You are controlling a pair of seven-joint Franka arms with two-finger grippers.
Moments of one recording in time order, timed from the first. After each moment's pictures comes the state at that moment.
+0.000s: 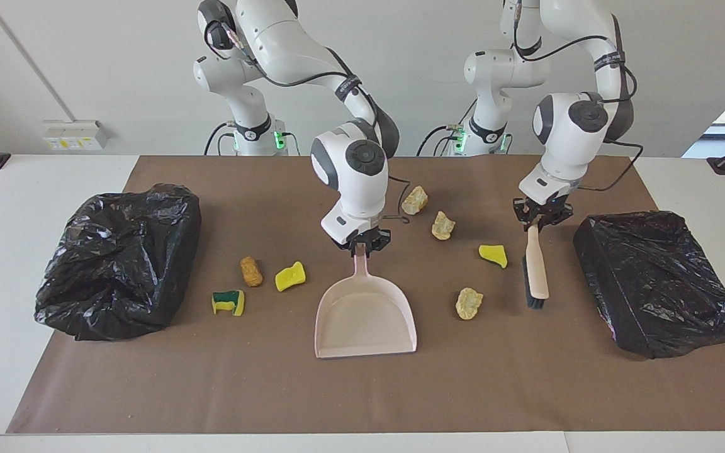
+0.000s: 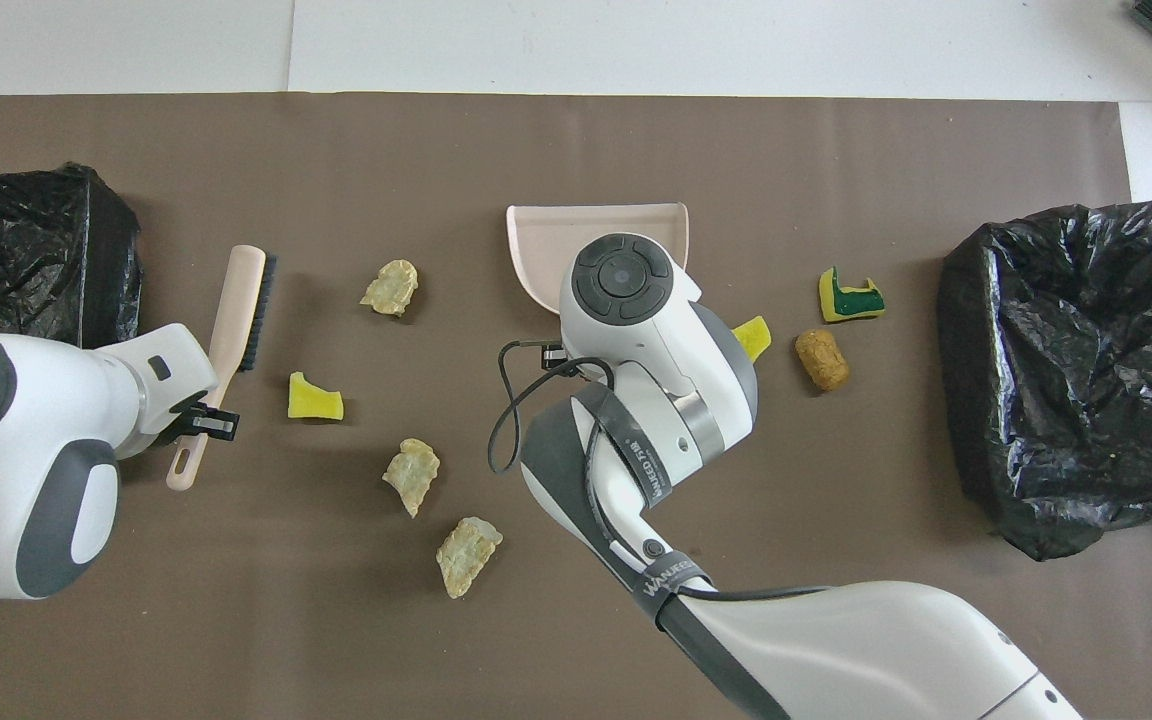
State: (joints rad) left arm -0.02 -0.08 -0.06 -2.30 0.07 2.26 0.16; right arm 0.55 0.48 0.00 -1.58 0.02 2.02 0.56
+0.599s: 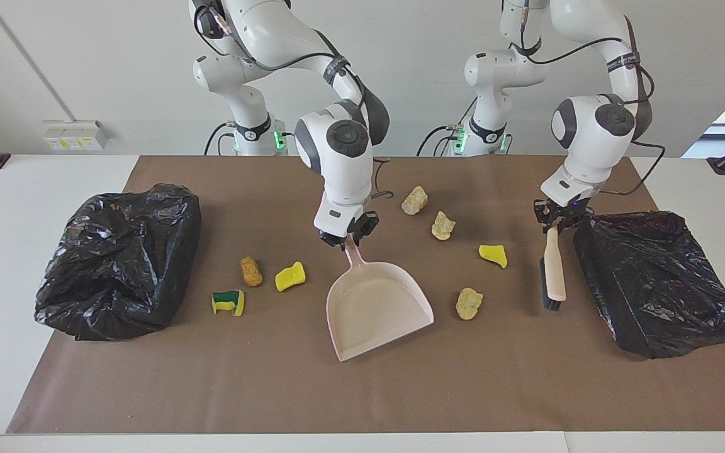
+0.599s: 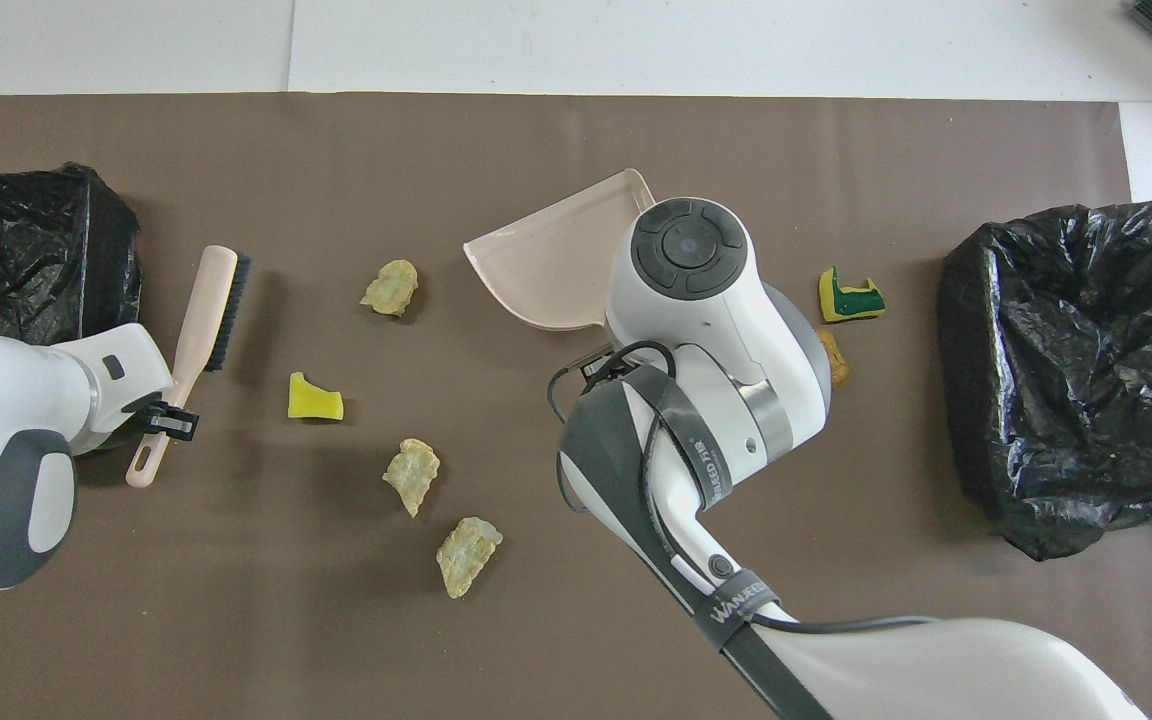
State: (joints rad) left arm 0.03 -0.07 -0.06 -2.30 0.07 2.26 0.25; right arm 0.51 0.36 -0.01 -1.59 0.01 1.90 0.01
